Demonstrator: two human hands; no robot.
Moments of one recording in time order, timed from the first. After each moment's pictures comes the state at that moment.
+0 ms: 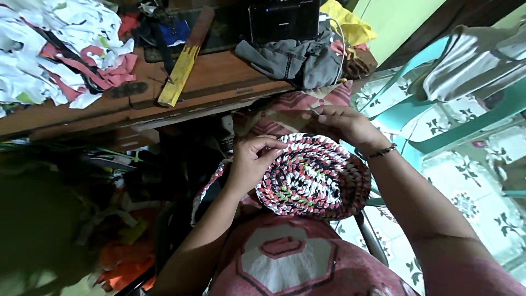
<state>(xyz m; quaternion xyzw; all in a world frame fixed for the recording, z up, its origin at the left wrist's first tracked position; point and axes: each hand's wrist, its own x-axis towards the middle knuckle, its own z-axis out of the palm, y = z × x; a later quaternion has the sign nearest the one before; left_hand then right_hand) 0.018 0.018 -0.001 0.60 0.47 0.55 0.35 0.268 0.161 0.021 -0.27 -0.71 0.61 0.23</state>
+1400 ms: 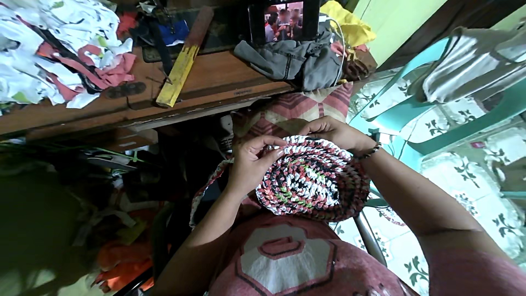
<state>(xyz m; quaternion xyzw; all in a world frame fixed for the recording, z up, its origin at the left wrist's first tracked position) 0.022 0.019 -0.007 0.56 0.45 0.57 0.40 0.254 0.164 0.013 -0.16 -0.75 0.62 0.14</state>
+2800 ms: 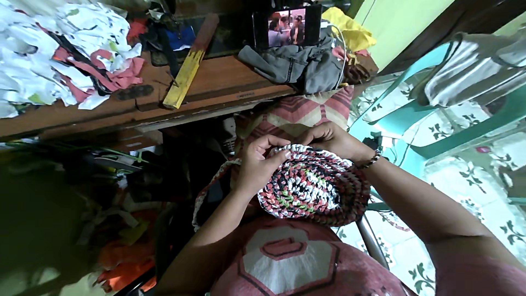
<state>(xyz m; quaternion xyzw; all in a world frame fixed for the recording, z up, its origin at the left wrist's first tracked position) 0.034 0.020 -0.003 0.50 0.45 0.59 0.45 0.248 0.148 0.008 -0.14 -0.78 0.58 0.21</state>
